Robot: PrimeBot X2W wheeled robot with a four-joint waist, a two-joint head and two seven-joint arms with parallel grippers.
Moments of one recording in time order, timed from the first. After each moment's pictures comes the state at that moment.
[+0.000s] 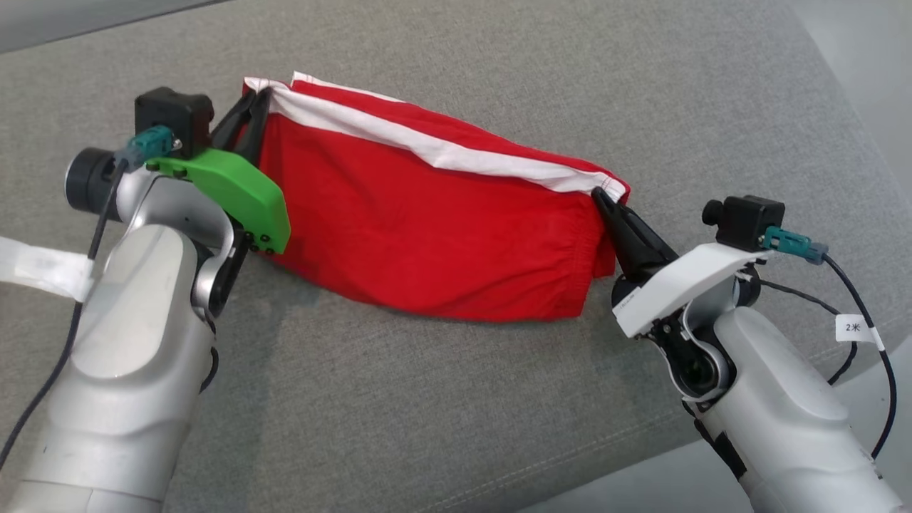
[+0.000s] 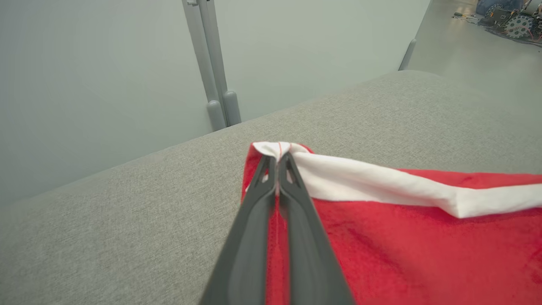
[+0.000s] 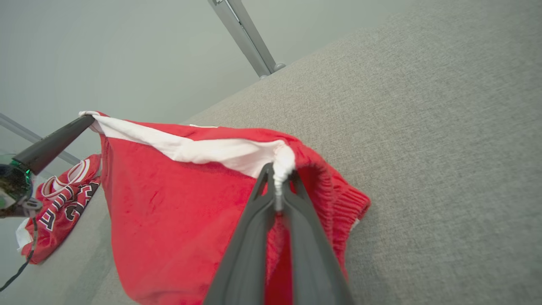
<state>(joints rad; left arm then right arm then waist) -0.71 0.14 -0.37 0.48 -0.36 -0.05 0.01 -0.41 -0.13 0.46 0.40 0.74 0.12 -0.13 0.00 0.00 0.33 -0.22</state>
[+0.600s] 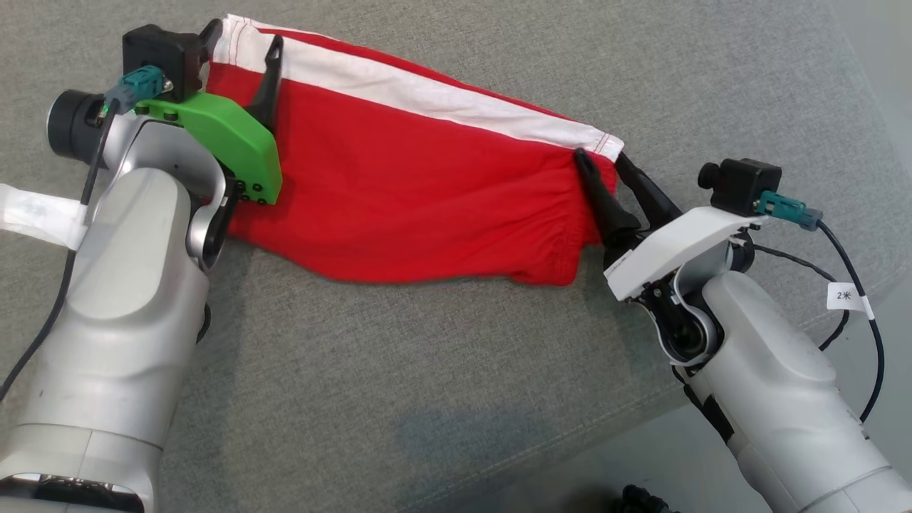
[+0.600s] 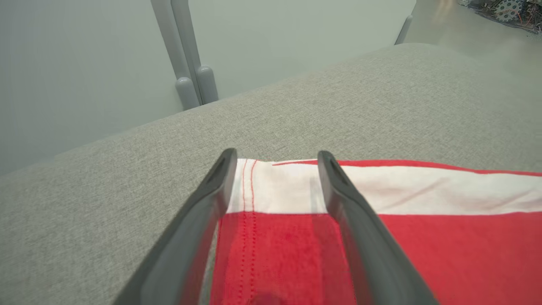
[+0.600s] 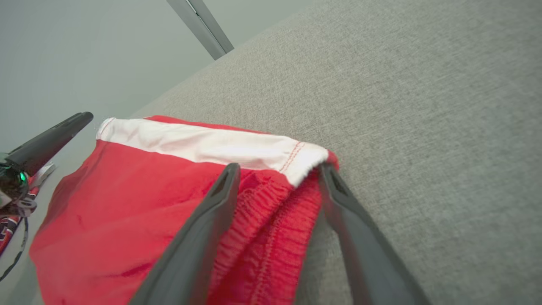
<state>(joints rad) -0.88 0.12 -0.39 0.66 -0.33 -0.07 -0.05 -0.53 -0.10 0.47 0.52 0.75 0.12 -0.18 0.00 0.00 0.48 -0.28</state>
